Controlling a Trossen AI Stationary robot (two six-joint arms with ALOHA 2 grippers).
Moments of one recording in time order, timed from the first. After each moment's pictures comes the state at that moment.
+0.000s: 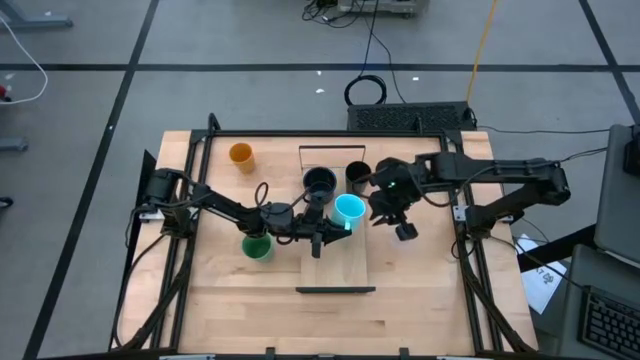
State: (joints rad) left arm -0.12 1.83 0.86 1.01 -0.02 -0.70; right arm -0.04 1.34 1.30 -0.96 -0.32 -0.30
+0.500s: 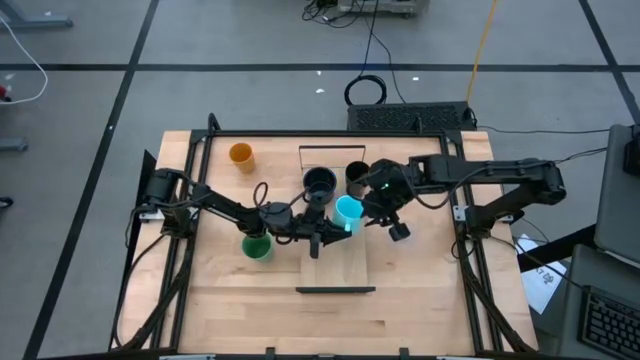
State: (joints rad) left arm -0.12 1.83 0.86 1.04 0.02 -0.72; right arm -0.04 1.38 1.30 -0.87 -0.28 -0.39
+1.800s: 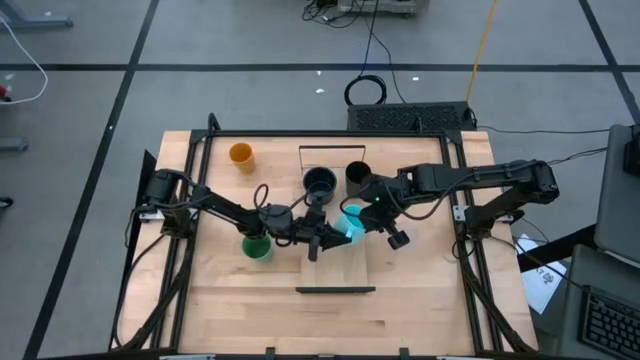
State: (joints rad) left arm -0.13 1.83 0.86 1.04 0.05 -0.79; right arm 0.01 1.45 1.27 -0.92 -0.24 -0.43
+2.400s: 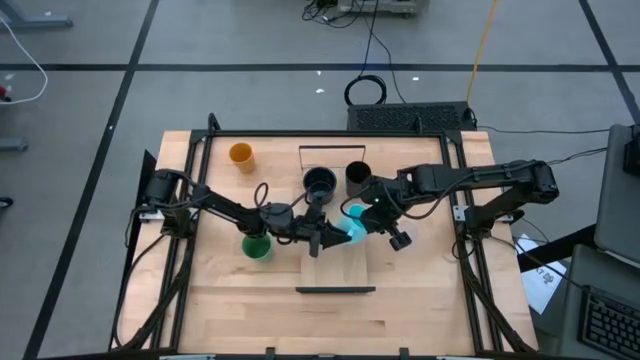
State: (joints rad) left arm -0.14 1.83 0.86 1.03 0.07 -0.88; right arm 0.00 1.45 1.27 -1.00 -0.19 -0.47
